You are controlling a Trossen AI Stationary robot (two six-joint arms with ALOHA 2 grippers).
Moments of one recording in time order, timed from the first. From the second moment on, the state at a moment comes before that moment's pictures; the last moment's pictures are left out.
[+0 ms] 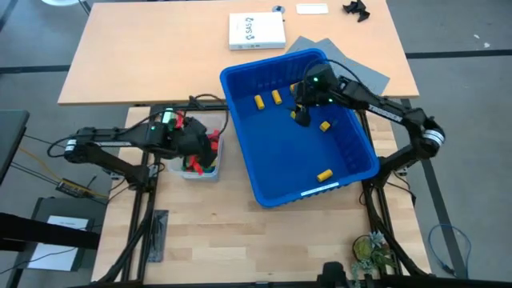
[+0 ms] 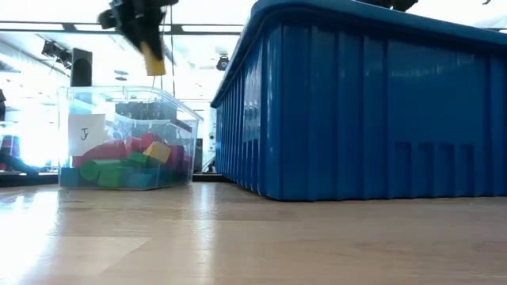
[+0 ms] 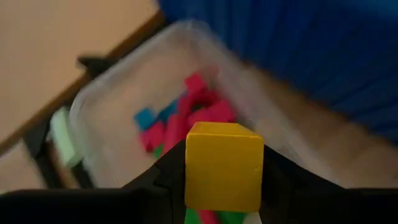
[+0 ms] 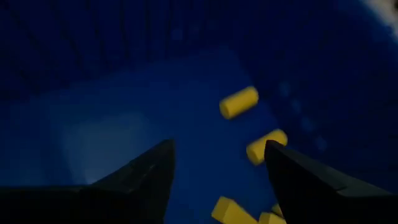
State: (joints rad) left arm -0.02 1.27 1.34 -1.29 -0.59 -0.77; right arm -0.66 1.44 1.28 -0.54 -0.13 -0.50
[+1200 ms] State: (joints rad) left arm 0.08 1.28 1.20 -1.09 -0.41 -0.68; right arm -0.81 1.70 1.16 -0.53 -0.02 -0.97
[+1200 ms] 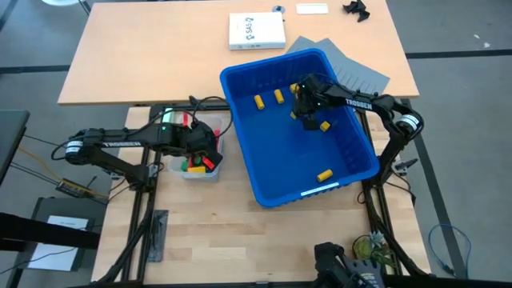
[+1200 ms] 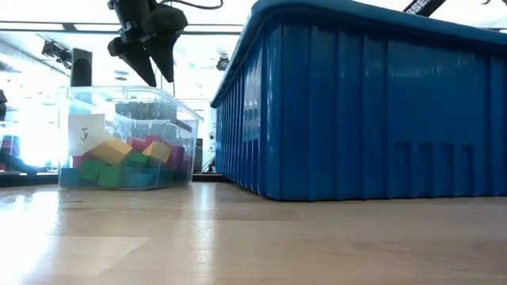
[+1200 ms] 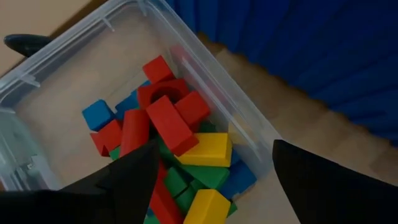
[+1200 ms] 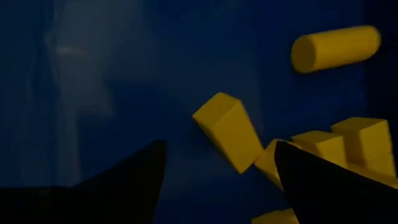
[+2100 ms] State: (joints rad) left arm 0.08 1.28 1.20 -1.05 -0.45 -0.65; right arm -0.85 1.70 1.02 -0.40 0.00 -0.99
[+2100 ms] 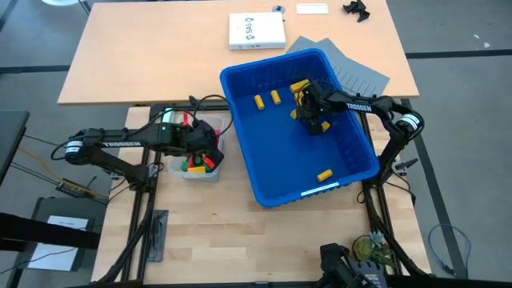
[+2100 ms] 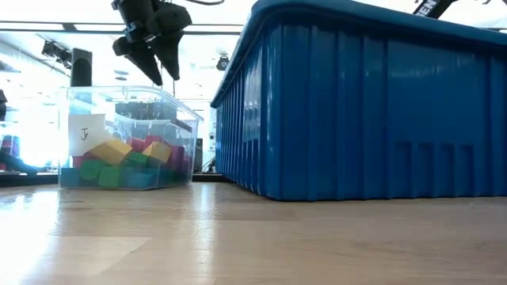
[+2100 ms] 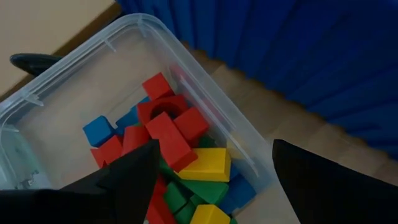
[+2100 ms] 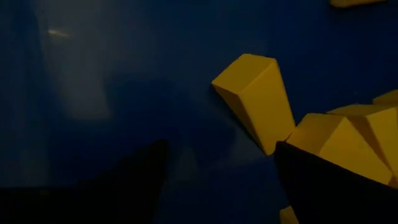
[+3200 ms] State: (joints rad) left arm 0.08 1.28 1.20 -0.93 -0.44 -0.61; right arm -0.85 1.79 1.03 -0.25 -0.13 -0.52
